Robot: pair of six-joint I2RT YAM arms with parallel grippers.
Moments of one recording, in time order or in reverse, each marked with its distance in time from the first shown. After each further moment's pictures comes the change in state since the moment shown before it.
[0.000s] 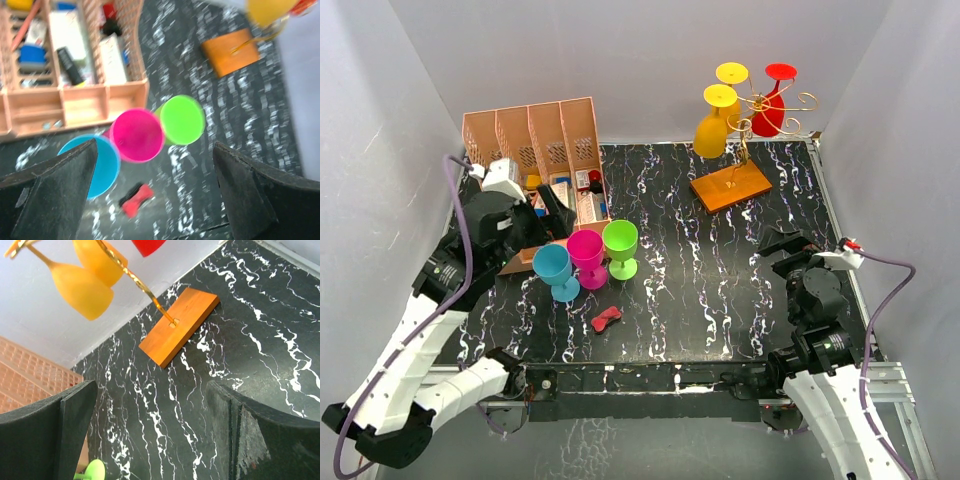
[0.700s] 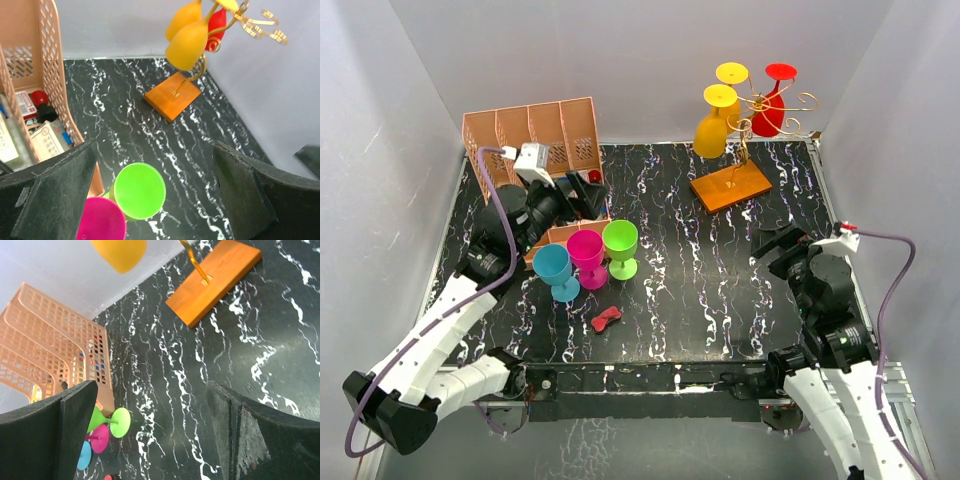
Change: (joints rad) left arm 0.000 0.085 -0.180 0.707 0.209 0.135; right arm 0.000 0.068 0.182 -0.260 -0.232 0.049
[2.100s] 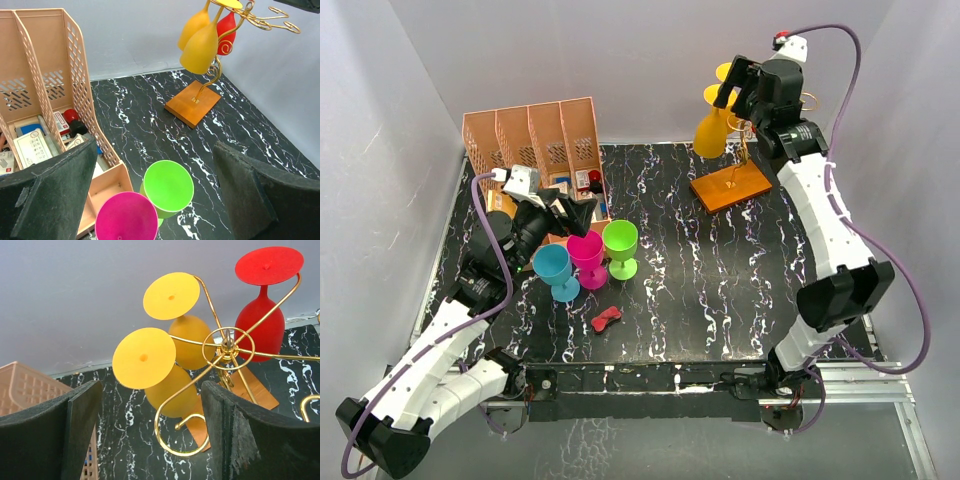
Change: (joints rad) left arm 0.009 -0.171 -0.201 0.116 -0.008 0.188; right arm 0.000 1.261 1.297 -0.006 0.022 -0.353
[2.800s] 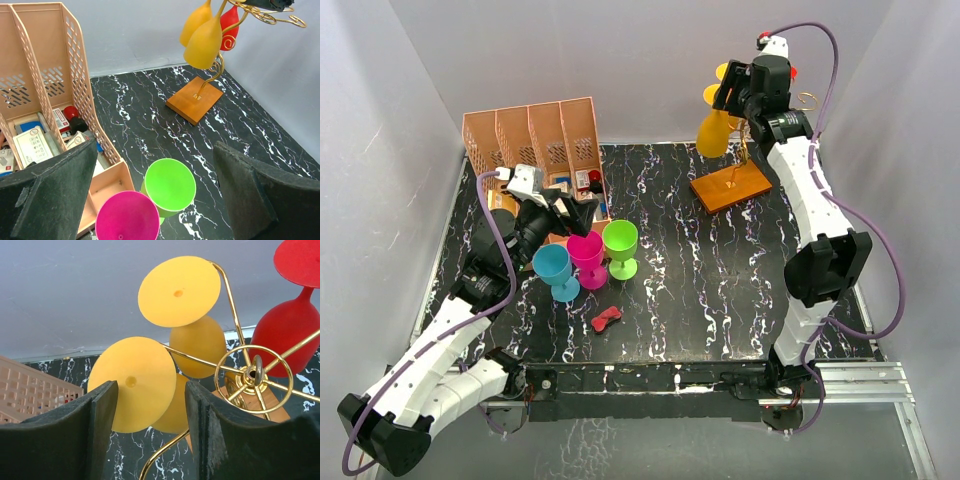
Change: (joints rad) left arm 0.000 0.019 0.000 0.000 0.002 0.006; right arm -0.052 0.215 0.123 0.003 -0.135 -0.065
